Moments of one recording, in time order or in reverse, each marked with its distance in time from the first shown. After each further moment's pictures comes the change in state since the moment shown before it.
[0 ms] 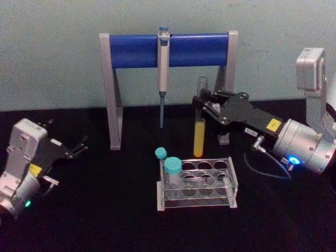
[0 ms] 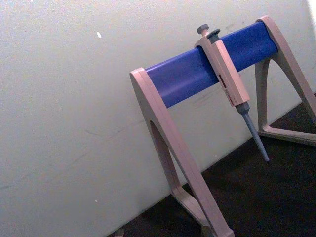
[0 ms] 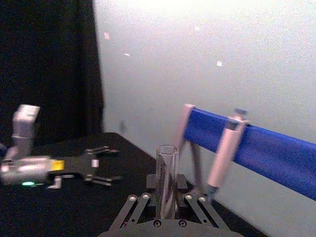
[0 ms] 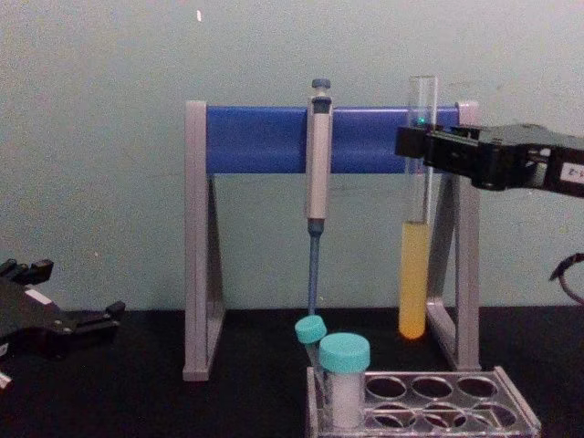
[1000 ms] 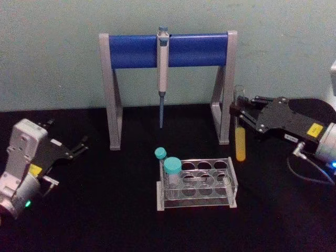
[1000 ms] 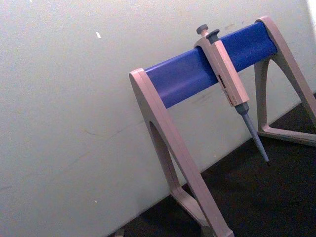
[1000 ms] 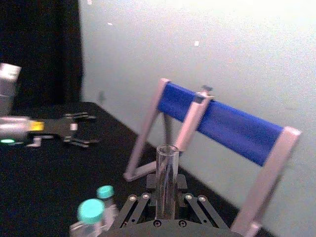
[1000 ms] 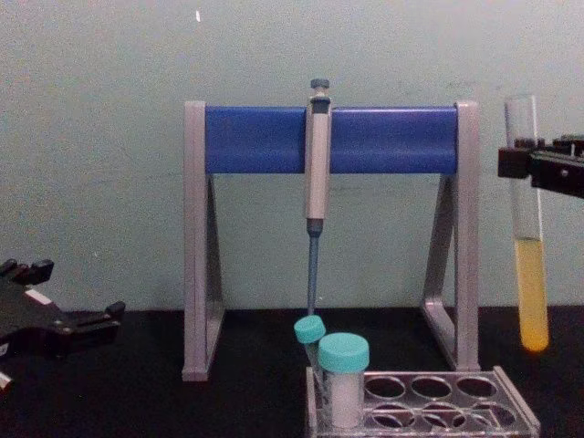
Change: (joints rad) left arm 0.000 0.000 0.000 0.000 0.000 0.000 0.000; right arm -0.083 0.202 0.051 -0.110 0.003 0.017 -0.067
